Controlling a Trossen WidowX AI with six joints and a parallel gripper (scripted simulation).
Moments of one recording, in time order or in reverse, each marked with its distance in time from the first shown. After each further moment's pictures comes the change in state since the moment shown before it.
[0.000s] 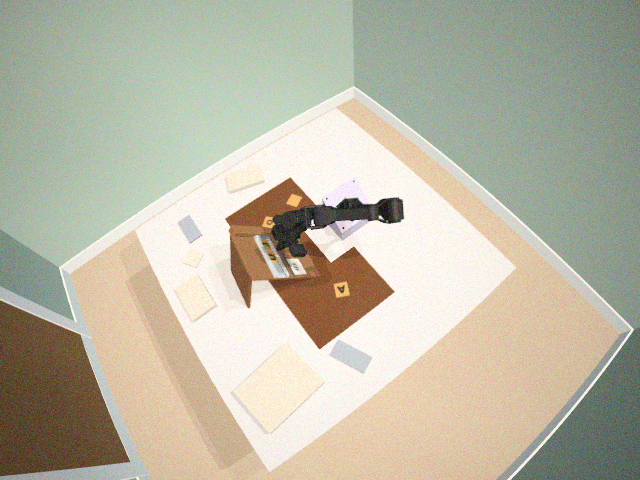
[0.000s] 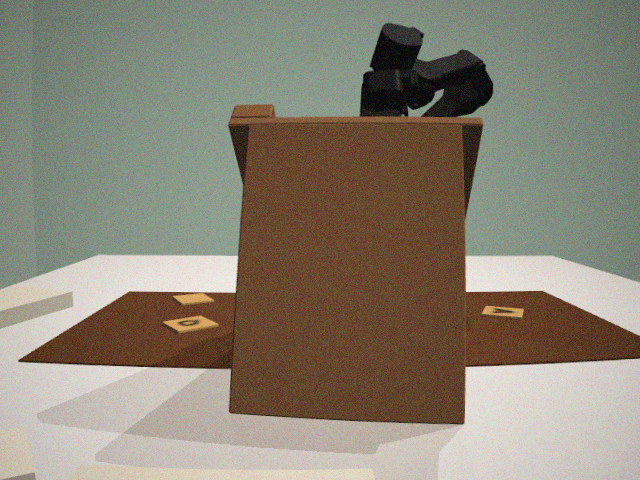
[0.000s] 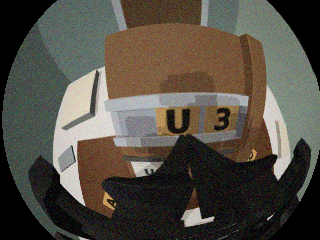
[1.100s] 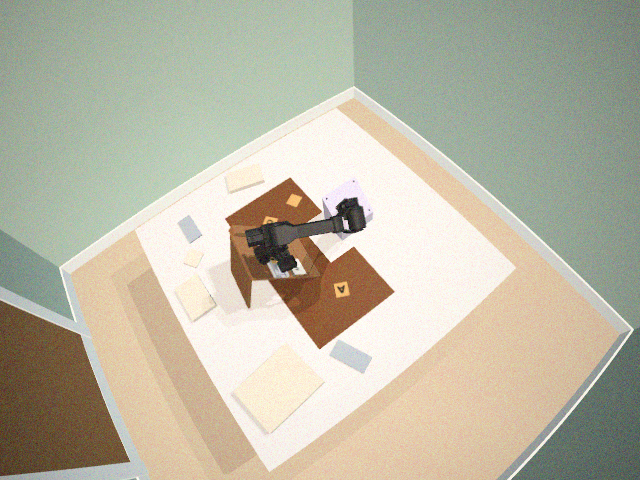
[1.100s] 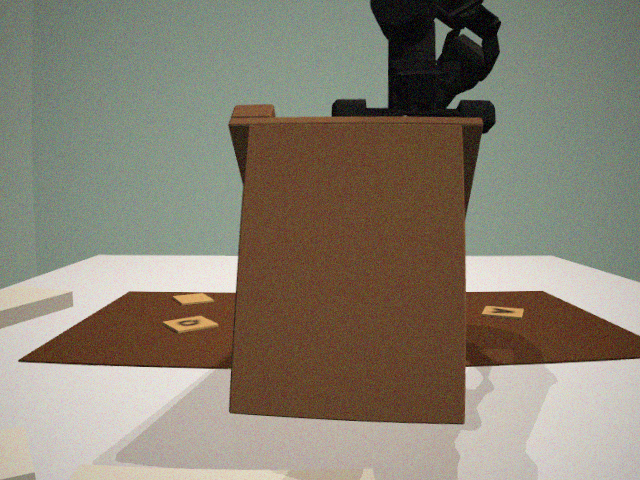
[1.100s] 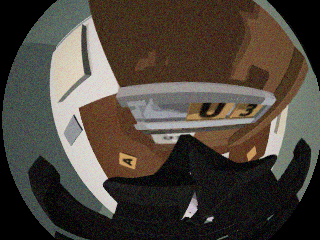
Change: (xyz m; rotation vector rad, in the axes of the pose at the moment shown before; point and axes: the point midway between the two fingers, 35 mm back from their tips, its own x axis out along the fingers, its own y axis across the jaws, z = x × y) arm 0.016 0.039 0.023 -0.011 0.673 0.002
